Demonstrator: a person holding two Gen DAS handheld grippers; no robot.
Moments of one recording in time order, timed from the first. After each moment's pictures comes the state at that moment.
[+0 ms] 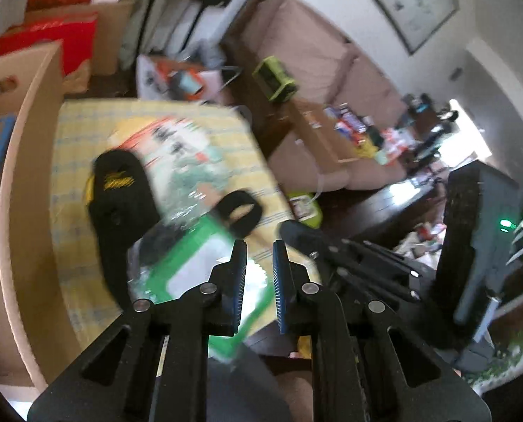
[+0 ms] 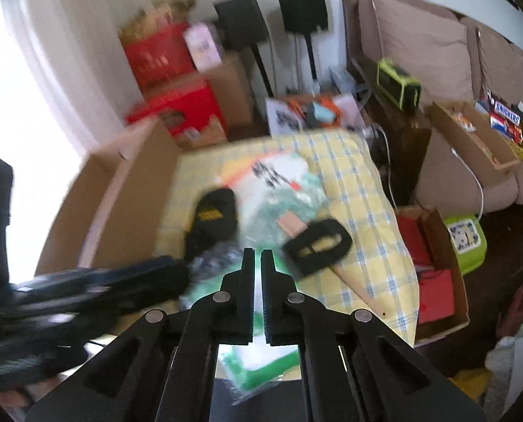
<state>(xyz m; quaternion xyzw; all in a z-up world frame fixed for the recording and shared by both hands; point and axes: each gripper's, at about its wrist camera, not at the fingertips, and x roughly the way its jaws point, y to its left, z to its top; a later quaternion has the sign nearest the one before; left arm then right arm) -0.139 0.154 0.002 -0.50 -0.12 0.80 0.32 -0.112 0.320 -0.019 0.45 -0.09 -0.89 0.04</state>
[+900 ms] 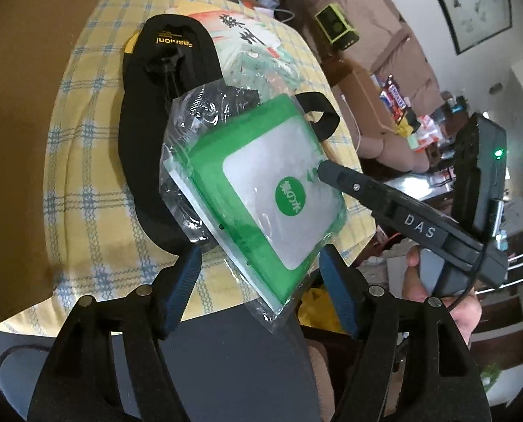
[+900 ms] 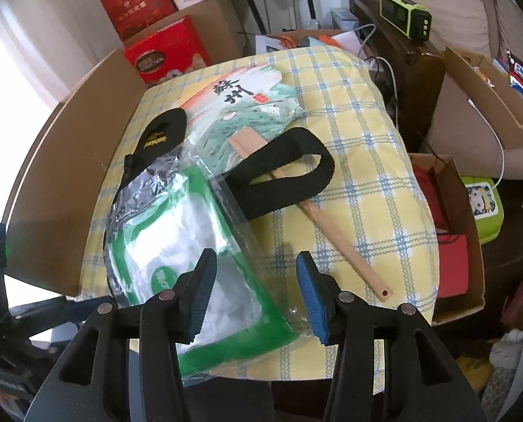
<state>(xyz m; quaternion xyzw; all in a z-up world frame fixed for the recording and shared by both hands) -0.108 0.132 -0.107 -0.59 -0.16 0.74 0.27 -0.122 0.353 -0.101 0.52 -0.09 -0.85 0.09</state>
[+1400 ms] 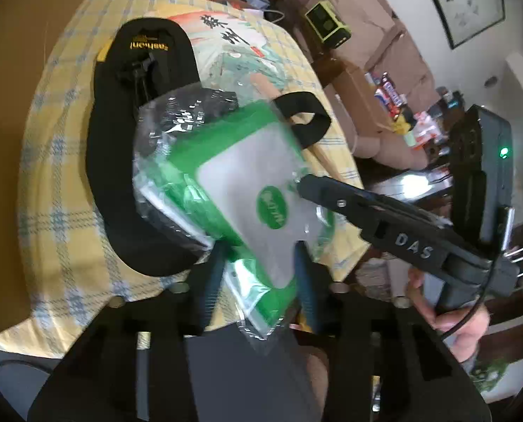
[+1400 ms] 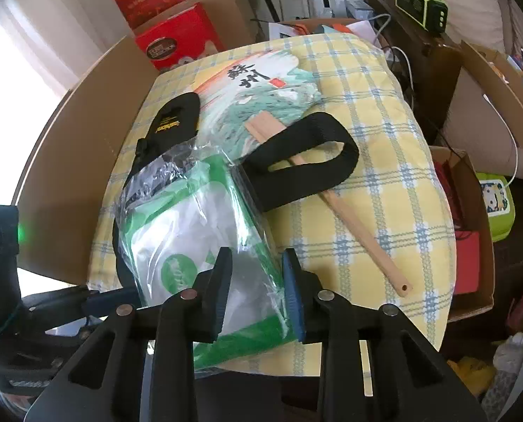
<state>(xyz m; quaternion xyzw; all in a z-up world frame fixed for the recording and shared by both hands) -0.117 0.154 -0.109 -0.58 -0.14 0.75 0.28 -0.123 0.355 -0.106 0.53 -0.10 -0.83 0.11</state>
